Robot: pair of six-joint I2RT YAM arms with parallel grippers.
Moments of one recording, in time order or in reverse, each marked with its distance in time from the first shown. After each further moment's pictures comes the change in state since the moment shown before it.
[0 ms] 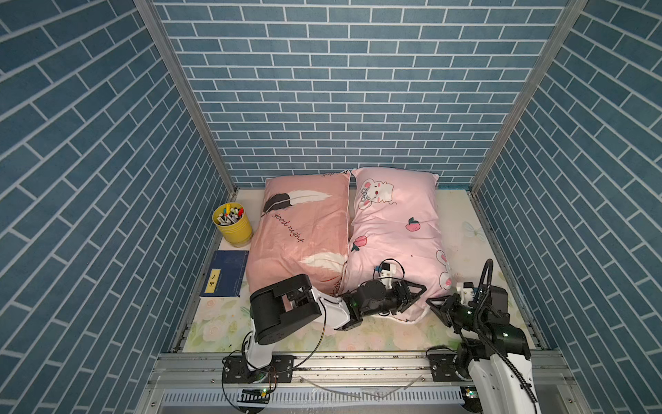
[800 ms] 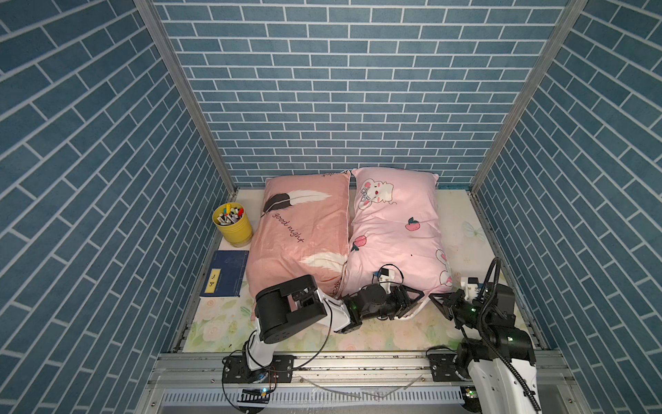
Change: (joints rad) left arm -0.013 0.040 -0.017 0.013 0.004 -0.031; right arm 0.000 -0.032 0.060 0.054 -0.026 0.097
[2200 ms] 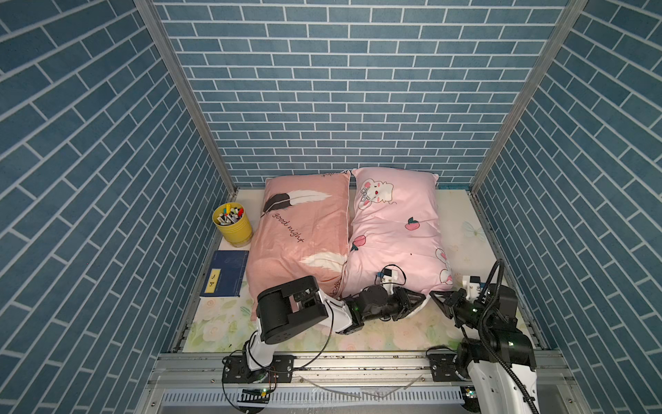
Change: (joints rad) left arm -0.017 0.009 0.019 0.023 -0.002 -0.018; right arm 0.000 -0.047 -0.002 0.026 -0.004 0.031
